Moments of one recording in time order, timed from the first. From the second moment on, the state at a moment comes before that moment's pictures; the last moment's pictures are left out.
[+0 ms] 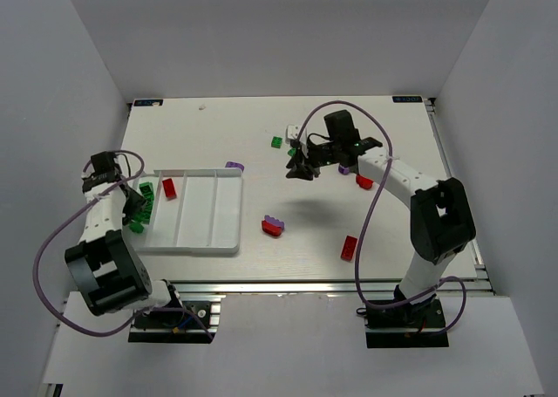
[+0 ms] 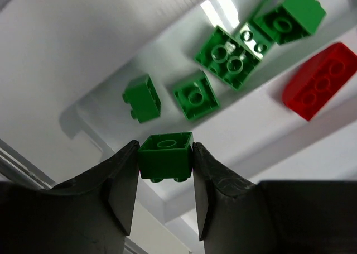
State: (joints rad) left arm 0.39 1.35 0.95 -0.75 -0.18 -0.51; right arm 0.50 1.76 1.32 -0.29 -0.88 -0.73
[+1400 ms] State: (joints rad) left arm 0.43 1.31 1.11 -0.65 -0.03 -0.53; right arm 0.40 2.04 1.70 -0.37 -0.73 -0.52
